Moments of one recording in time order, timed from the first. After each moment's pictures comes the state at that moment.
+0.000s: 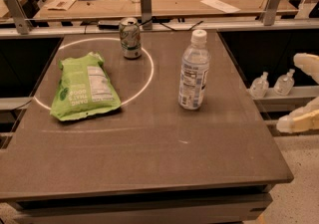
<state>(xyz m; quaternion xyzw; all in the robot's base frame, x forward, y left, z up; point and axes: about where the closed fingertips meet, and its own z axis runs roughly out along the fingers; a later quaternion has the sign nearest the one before) 0.433 -0.245 0.957 -0.42 0.71 0.24 0.52</state>
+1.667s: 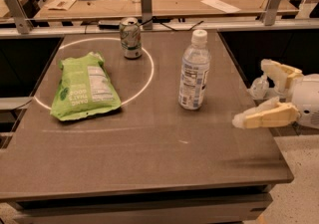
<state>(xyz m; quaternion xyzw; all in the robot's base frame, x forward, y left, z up) 0.470 -0.199 0.922 -0.39 0.69 0.25 0.56</state>
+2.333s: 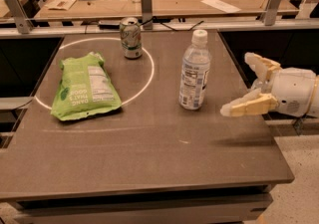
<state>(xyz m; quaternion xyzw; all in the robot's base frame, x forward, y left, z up) 0.515 -0.184 0.907 -0.41 0.64 0.27 0.59</state>
